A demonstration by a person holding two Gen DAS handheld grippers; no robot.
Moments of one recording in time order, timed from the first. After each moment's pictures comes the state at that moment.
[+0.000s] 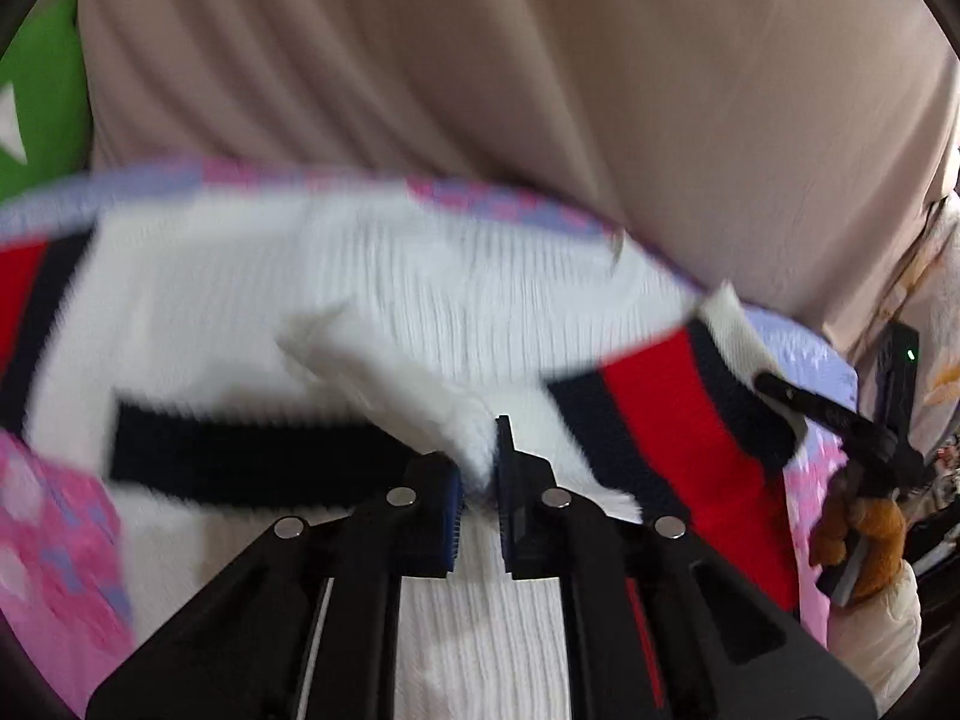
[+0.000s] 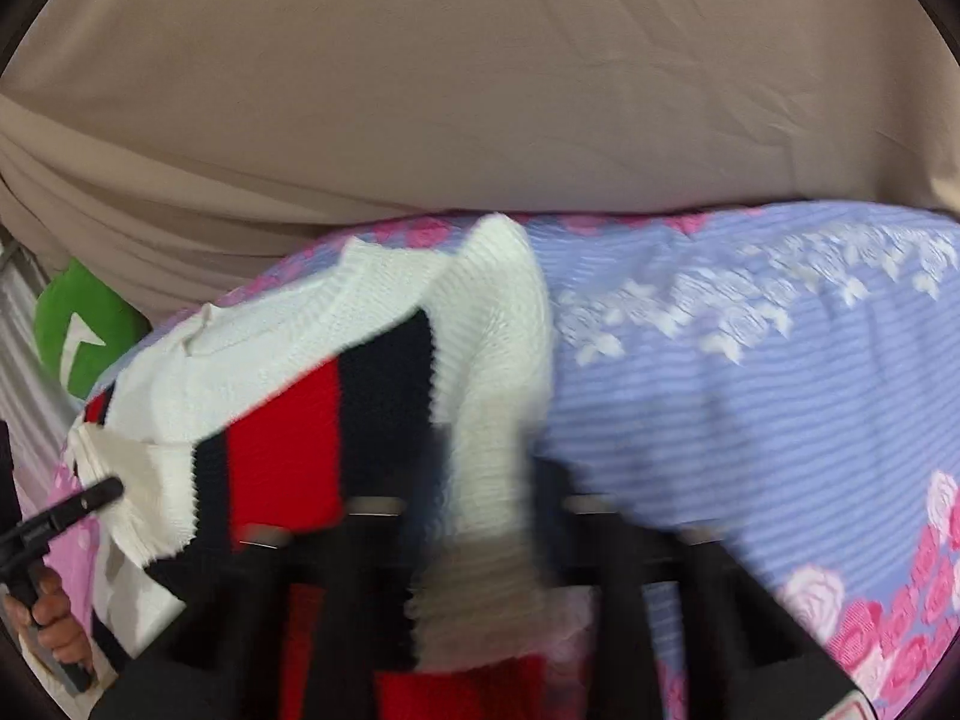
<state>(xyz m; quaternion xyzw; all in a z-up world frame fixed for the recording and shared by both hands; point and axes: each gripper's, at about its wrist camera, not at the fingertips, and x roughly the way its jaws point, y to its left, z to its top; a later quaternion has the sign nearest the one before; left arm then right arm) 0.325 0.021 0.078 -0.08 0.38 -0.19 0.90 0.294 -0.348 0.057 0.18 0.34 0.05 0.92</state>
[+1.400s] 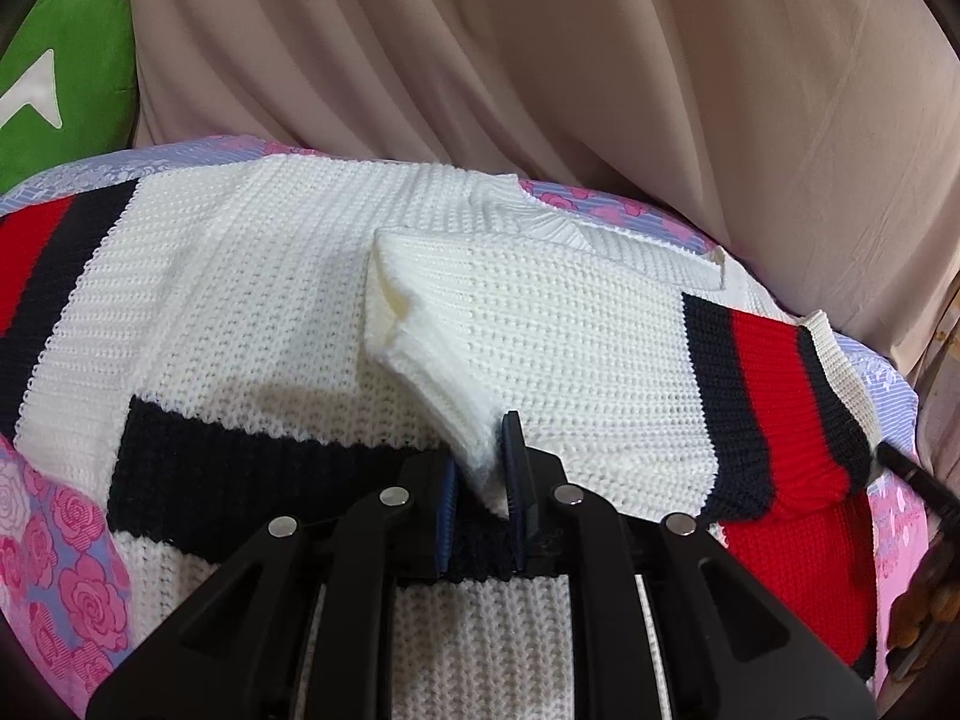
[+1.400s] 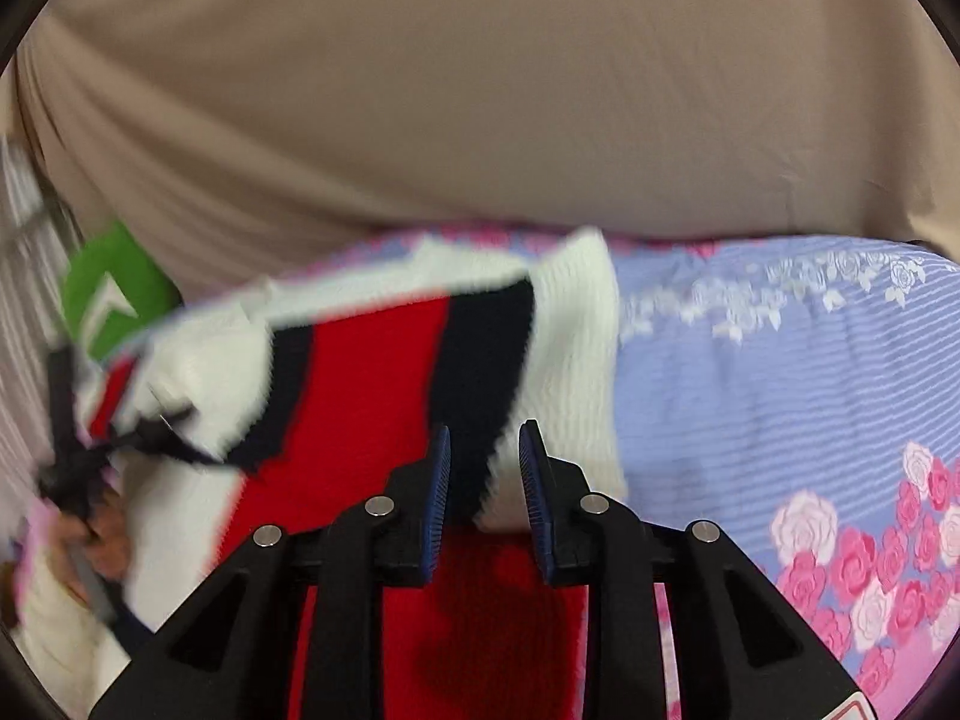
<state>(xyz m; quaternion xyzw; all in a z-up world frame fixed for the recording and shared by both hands) 0.346 0.048 0.016 -0.09 0.38 -0.14 0.91 0.265 -0.314 0.025 0.08 0.38 0.01 0.92</state>
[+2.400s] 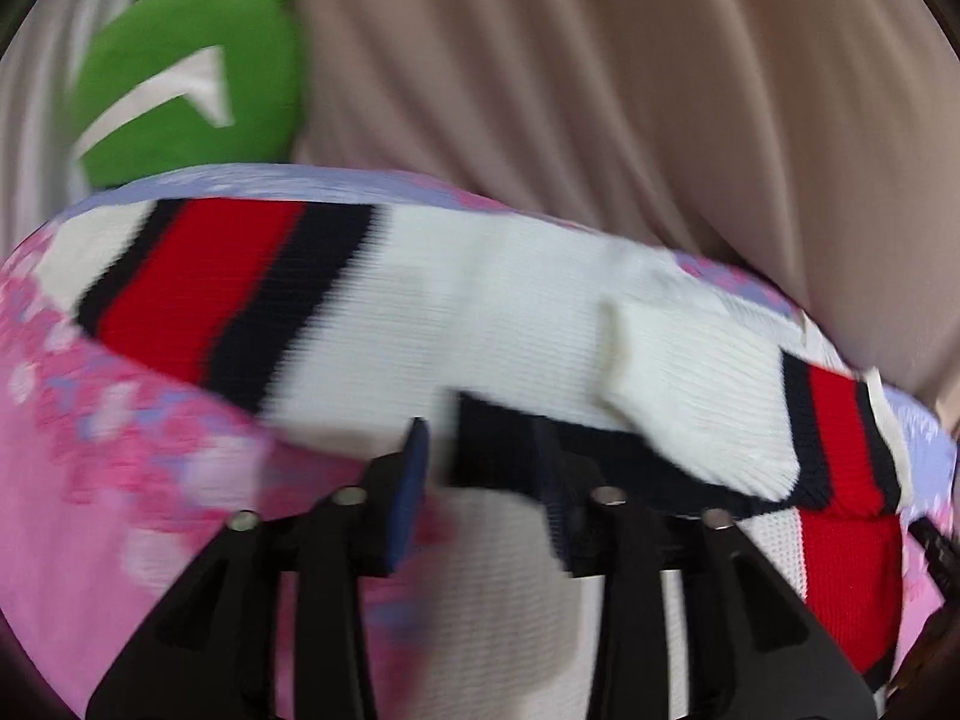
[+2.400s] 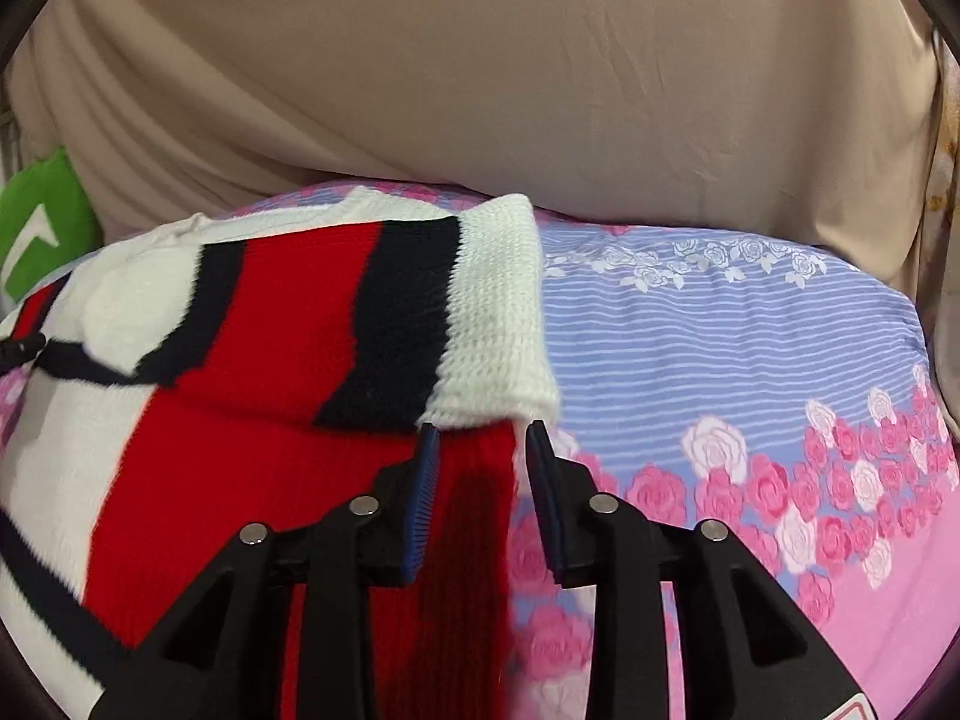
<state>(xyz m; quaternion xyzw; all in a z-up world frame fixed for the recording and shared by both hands) 0.296 0.164 0.045 -0.12 0.35 -0.01 0.93 0.208 -0.295 0.036 0.03 0.35 -0.05 0.94</state>
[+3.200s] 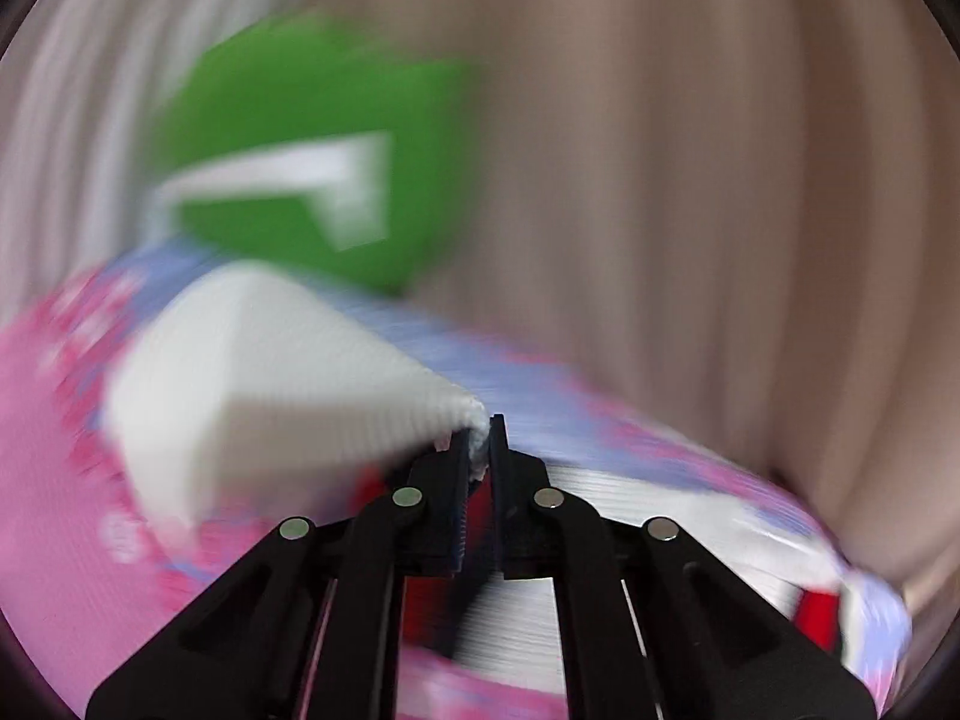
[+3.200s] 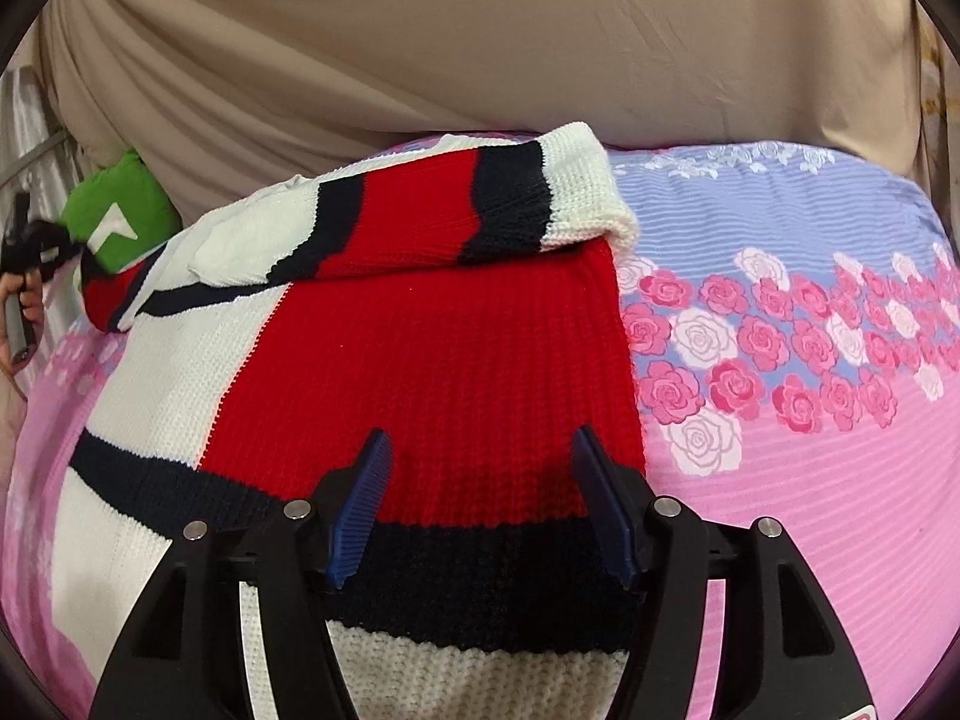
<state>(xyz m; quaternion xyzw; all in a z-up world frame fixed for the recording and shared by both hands) 0.342 0.232 0.148 -0.18 0.27 0.01 0.95 0.137 -0.260 0.005 0.11 0.36 0.00 0.93</state>
